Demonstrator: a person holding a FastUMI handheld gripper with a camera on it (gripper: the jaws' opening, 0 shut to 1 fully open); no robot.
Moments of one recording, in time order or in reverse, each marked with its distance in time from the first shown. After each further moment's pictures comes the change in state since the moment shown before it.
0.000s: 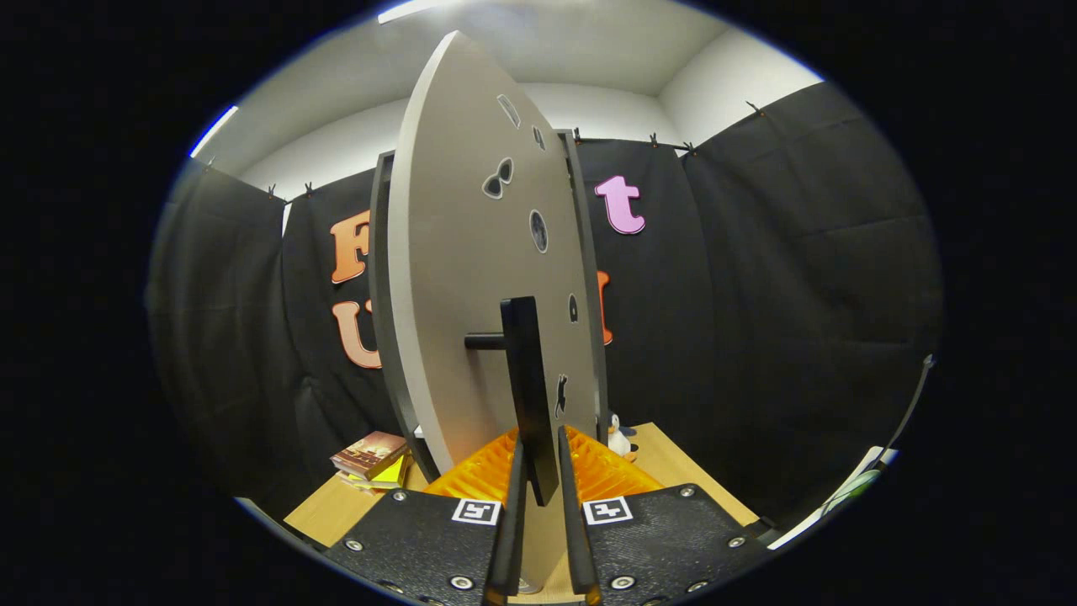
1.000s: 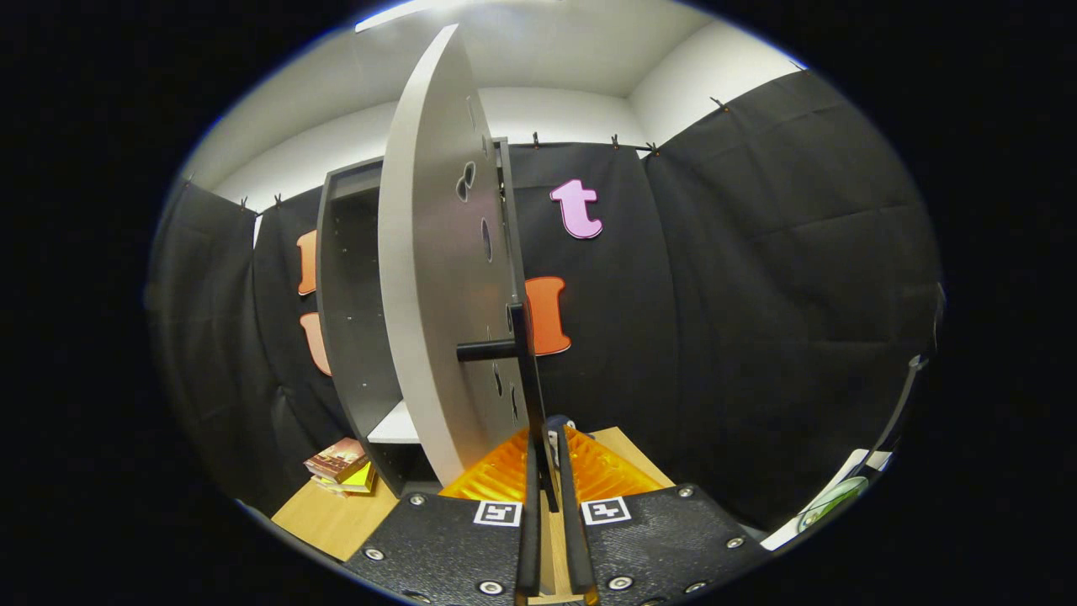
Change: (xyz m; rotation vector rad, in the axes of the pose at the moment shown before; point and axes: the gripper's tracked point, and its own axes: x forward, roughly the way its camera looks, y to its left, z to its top) arm 0.002 -0.064 0.003 0.022 -0.017 -0.069
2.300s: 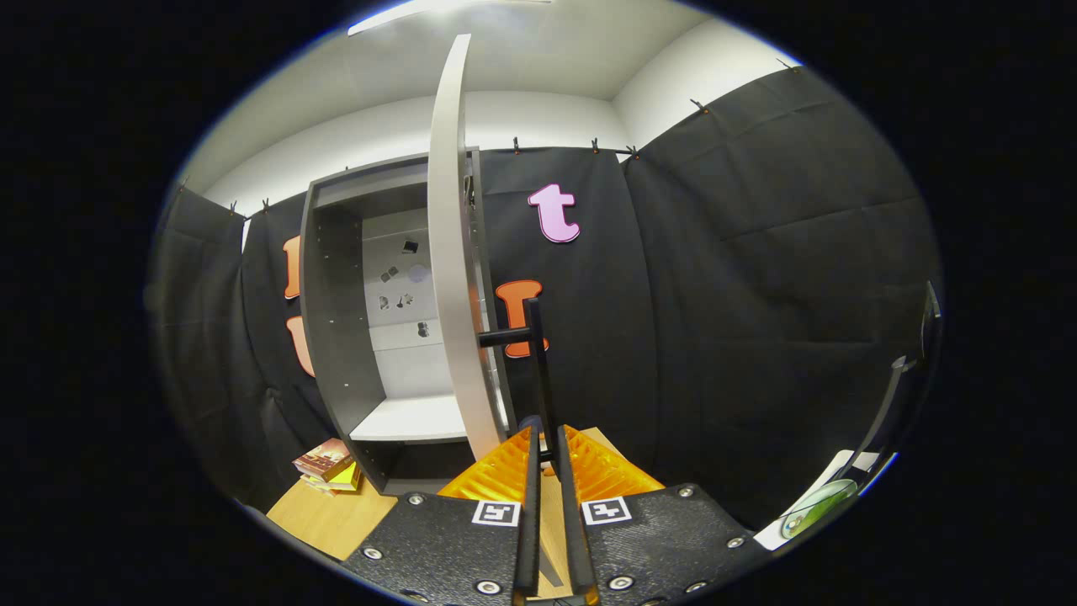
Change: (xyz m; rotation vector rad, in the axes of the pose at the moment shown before) arm -0.018 -0.044 -0.006 0.011 -0.017 -0.054
